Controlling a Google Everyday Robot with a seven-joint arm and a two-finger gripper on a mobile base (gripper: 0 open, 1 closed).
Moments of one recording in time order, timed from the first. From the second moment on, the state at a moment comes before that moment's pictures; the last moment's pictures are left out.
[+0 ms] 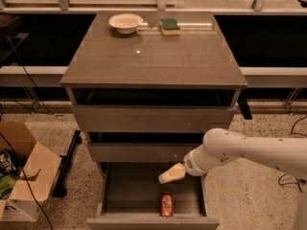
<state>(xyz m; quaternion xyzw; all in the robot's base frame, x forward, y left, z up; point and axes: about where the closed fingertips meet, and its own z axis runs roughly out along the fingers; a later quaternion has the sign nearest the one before) 0.507 -0.116 0.495 -0.20 0.96 0.20 0.10</state>
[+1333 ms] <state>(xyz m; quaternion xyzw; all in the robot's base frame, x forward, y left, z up) 0.524 -0.121 0.334 0.00 0.97 0.25 0.05</state>
